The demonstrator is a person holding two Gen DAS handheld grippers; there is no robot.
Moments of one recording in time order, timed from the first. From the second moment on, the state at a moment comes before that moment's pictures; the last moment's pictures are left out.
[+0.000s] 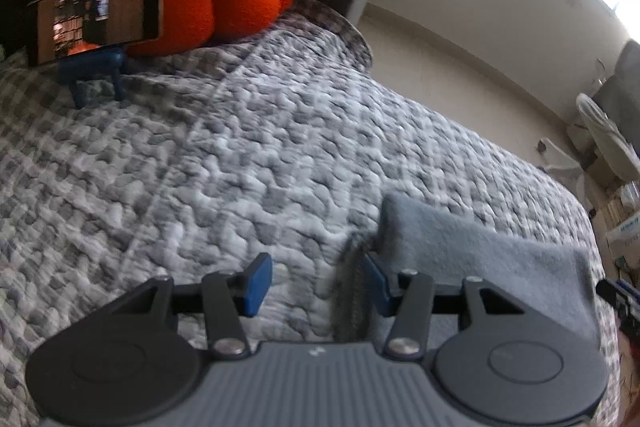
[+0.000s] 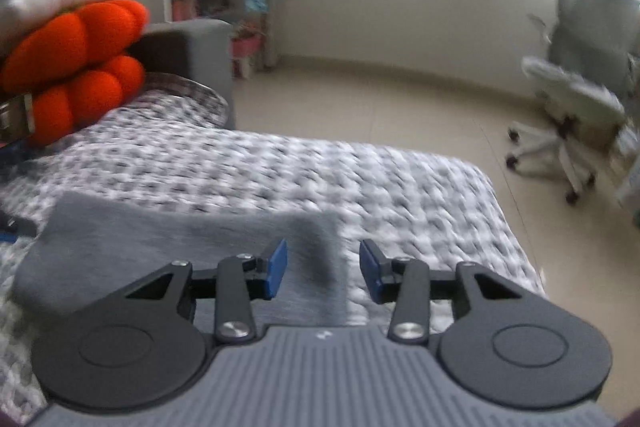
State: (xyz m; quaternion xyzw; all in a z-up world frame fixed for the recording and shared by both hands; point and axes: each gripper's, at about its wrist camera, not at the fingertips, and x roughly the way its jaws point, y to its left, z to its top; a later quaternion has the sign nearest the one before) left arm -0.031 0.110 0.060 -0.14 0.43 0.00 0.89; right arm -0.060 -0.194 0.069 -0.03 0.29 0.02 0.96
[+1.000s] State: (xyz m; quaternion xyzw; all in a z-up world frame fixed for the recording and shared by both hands) left arm -0.025 0.138 0.044 -0.23 0.47 -0.01 0.85; right arm -0.127 -0.024 0.015 -0.35 0.20 0.31 0.86
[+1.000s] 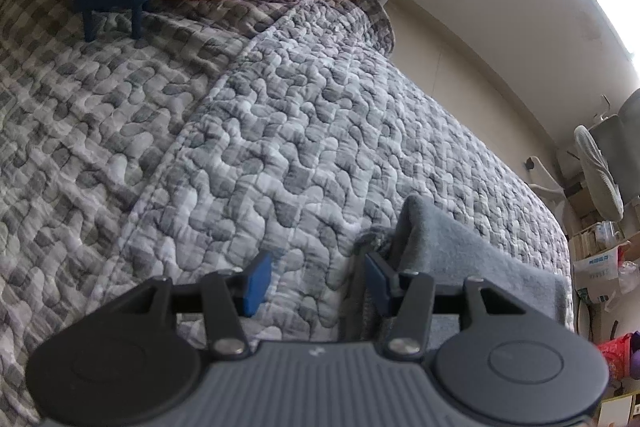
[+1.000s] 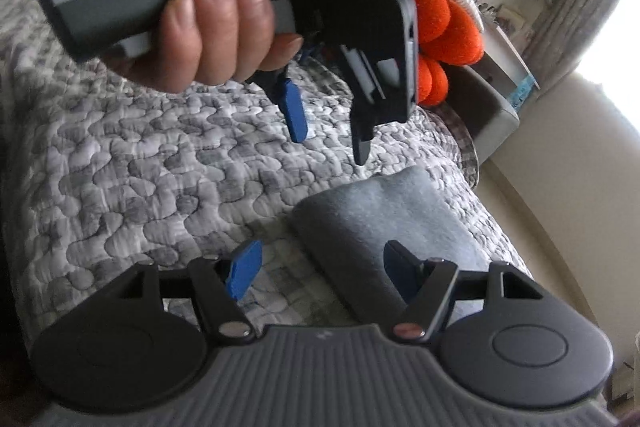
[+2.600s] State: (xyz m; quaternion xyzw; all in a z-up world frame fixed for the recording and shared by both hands) left arm -0.023 0.084 0.039 -0.28 0.49 -0.14 0.81; right arm -0.099 -0.031 0.040 -0.23 0.20 0.29 0.91
